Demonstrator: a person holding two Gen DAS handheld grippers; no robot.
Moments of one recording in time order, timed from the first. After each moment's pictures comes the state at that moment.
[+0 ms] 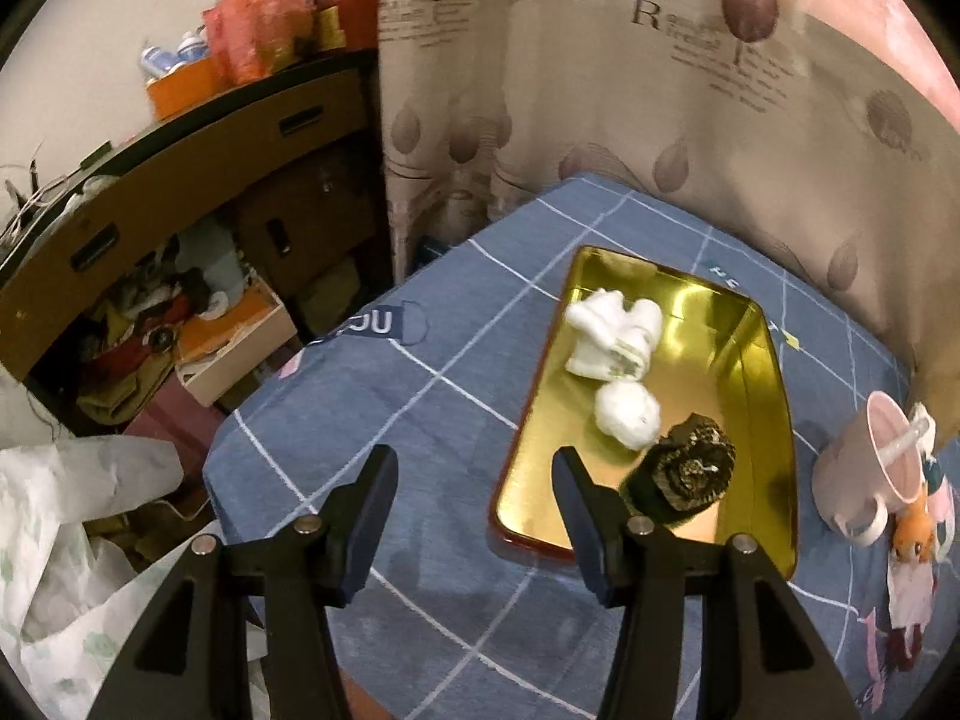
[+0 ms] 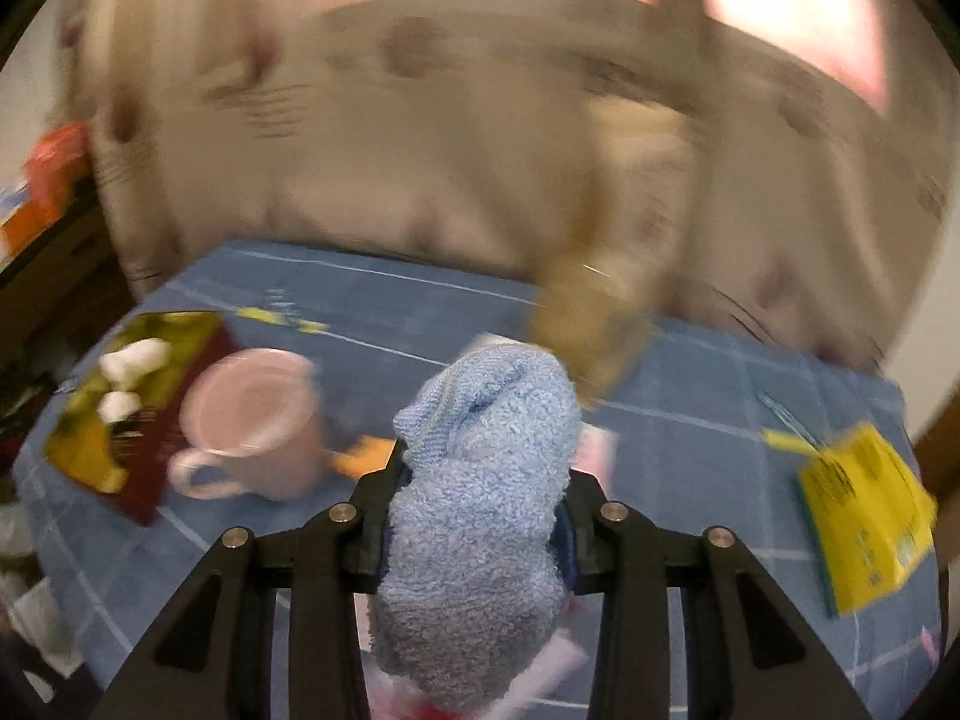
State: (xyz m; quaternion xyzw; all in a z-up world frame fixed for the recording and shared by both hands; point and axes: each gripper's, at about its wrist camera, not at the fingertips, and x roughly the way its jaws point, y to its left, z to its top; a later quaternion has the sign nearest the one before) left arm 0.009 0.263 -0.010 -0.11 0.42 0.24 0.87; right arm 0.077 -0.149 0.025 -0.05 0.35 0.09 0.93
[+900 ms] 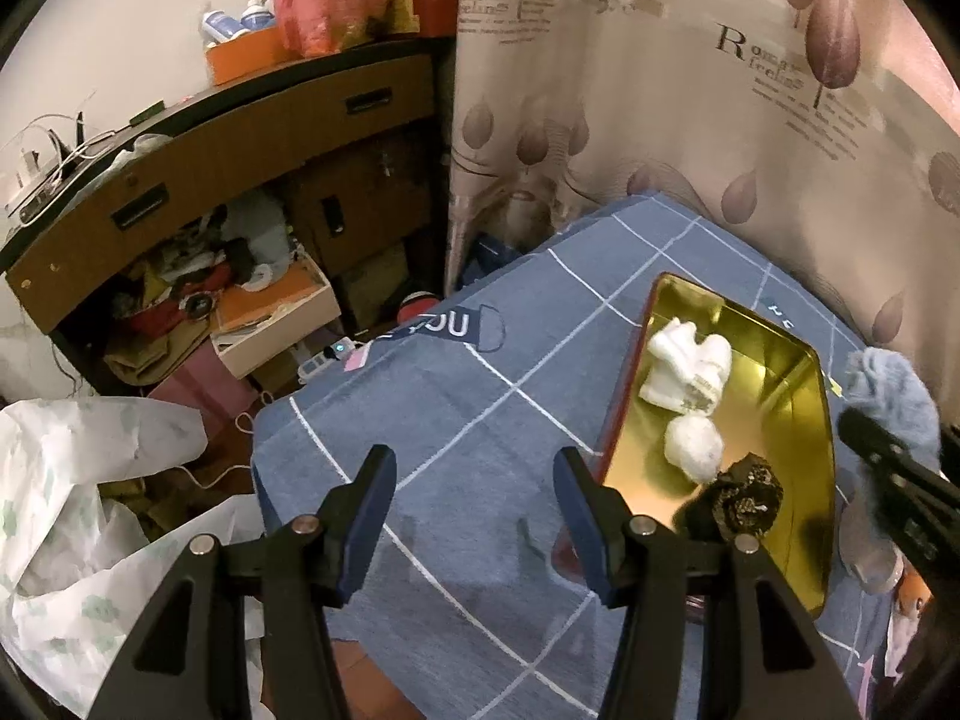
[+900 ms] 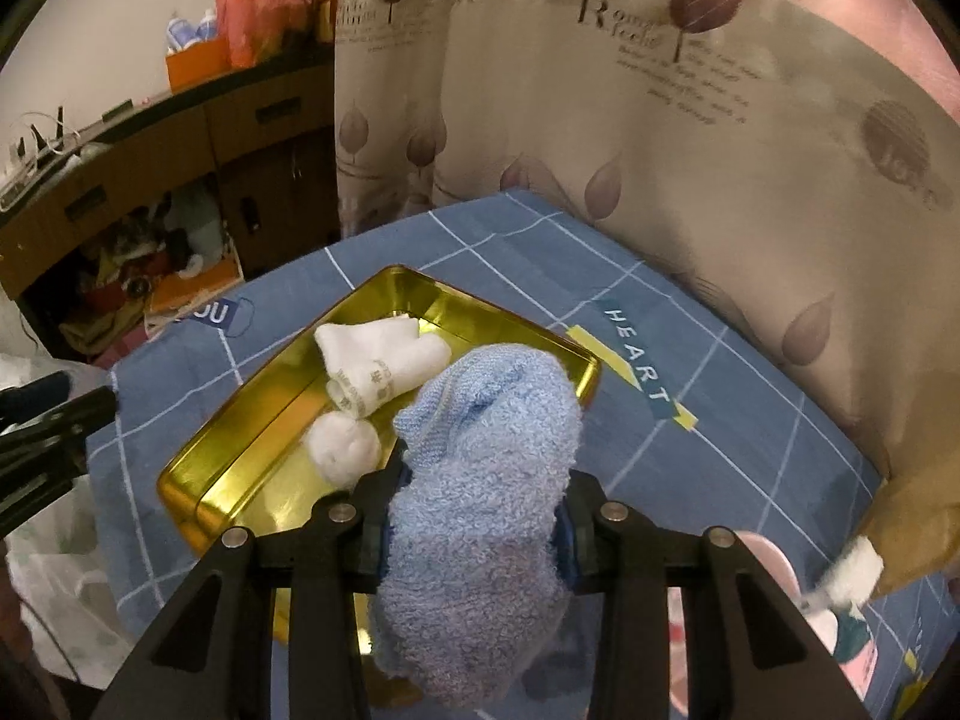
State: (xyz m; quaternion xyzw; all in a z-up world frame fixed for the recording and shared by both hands) left arm -0.001 0.300 -0.006 -0.15 0.41 0.29 0.85; right arm 0.124 0.138 -0.010 -0.19 0.38 0.29 0.86
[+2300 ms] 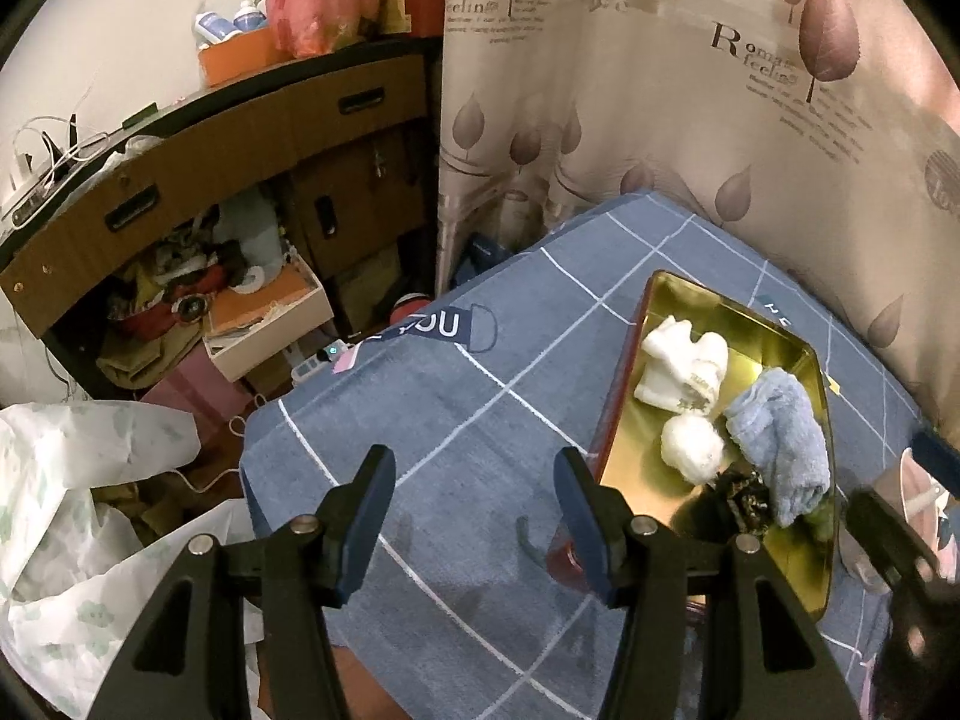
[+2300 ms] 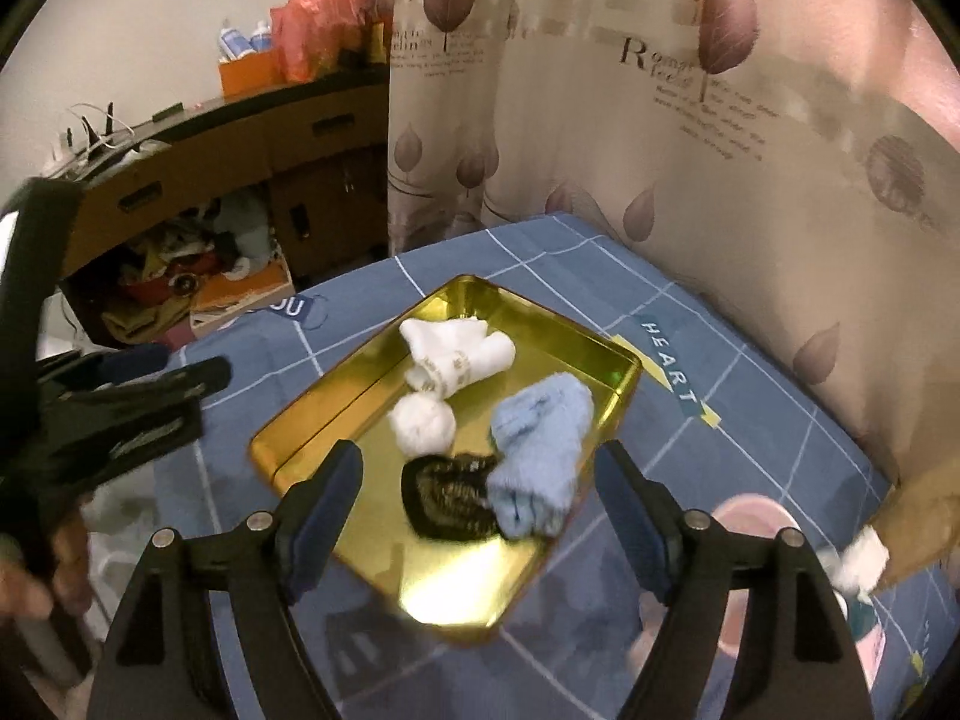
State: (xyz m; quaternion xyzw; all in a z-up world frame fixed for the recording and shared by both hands) left arm 0.003 0.298 -0.010 -0.14 0.41 0.28 0.86; right arm 0.066 0.117 0.014 -0.18 0.35 0.33 0.86
